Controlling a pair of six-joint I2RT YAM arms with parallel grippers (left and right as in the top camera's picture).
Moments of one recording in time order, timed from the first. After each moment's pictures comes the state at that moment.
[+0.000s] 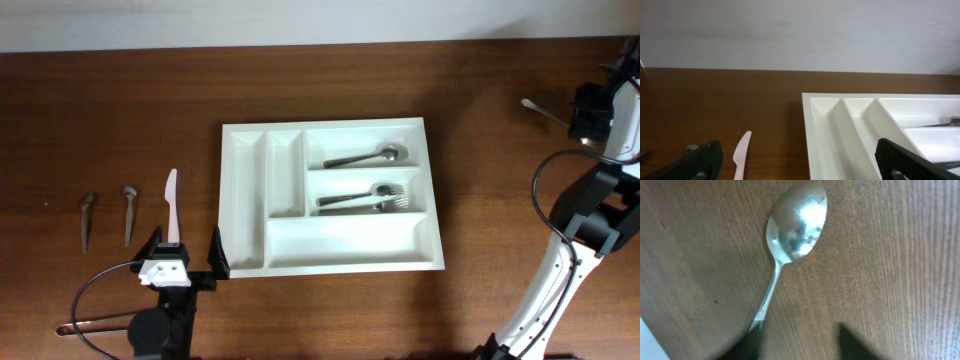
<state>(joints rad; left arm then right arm) 0.05 0.01 0.01 -0.07 0.07 -0.05 -0.51 2.59 2.54 -1.23 -0.02 1.36</state>
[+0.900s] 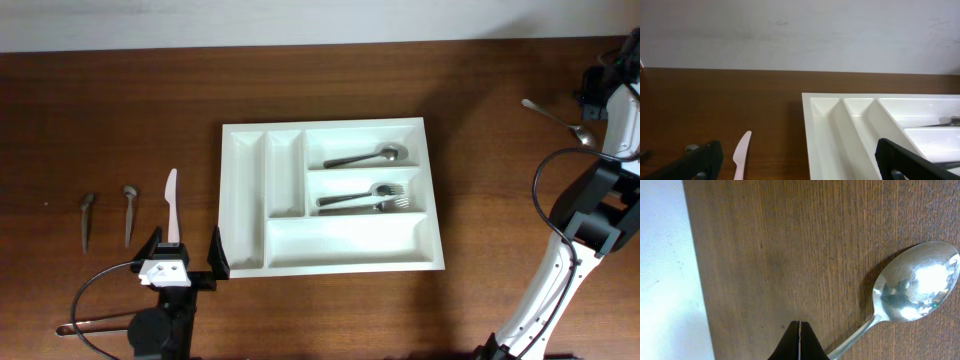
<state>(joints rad) 0.05 0.01 0.01 -0.07 0.07 -0.05 -0.51 2.59 2.44 -0.85 0.02 1.21</state>
